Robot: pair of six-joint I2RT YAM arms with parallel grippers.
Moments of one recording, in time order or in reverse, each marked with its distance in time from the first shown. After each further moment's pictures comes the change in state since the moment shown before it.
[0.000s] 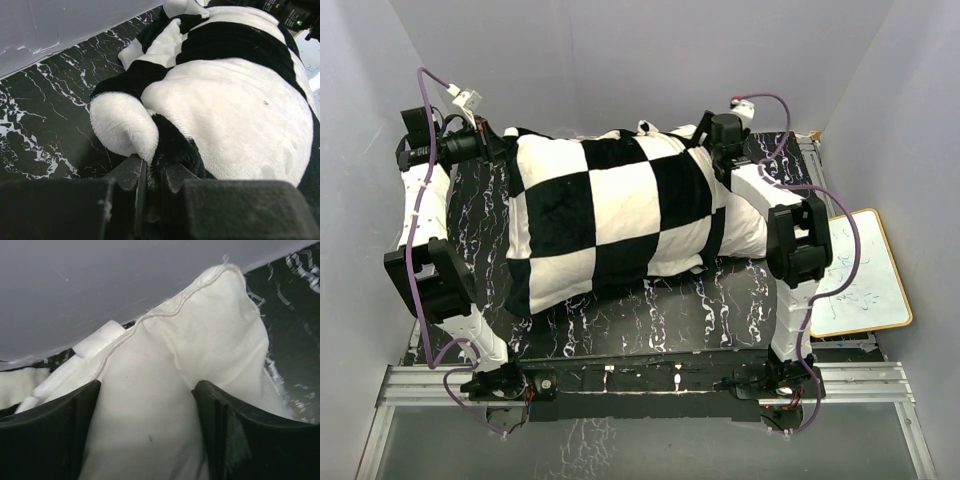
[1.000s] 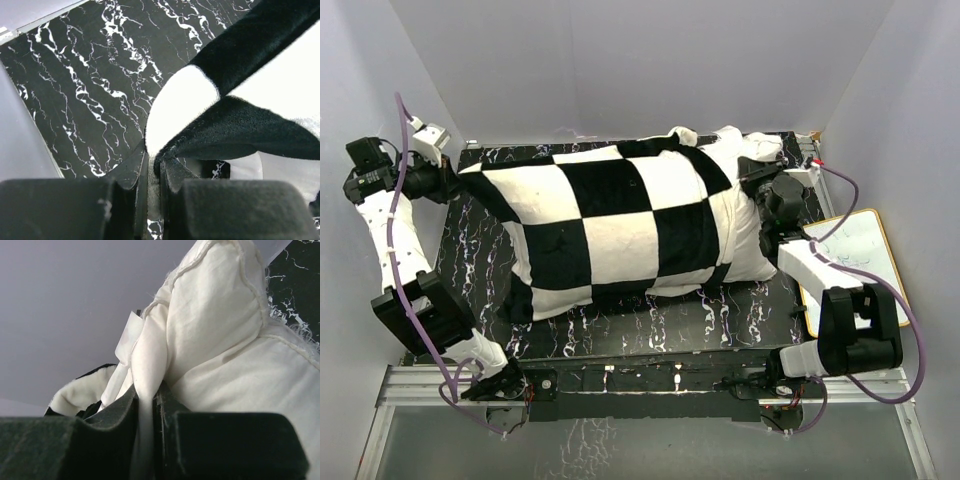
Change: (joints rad) left arm 0.248 -0.208 -0.092 -0.401 -0.308 0.555; right arm -0.129 -0.689 -0.900 0.563 -0.149 0.536
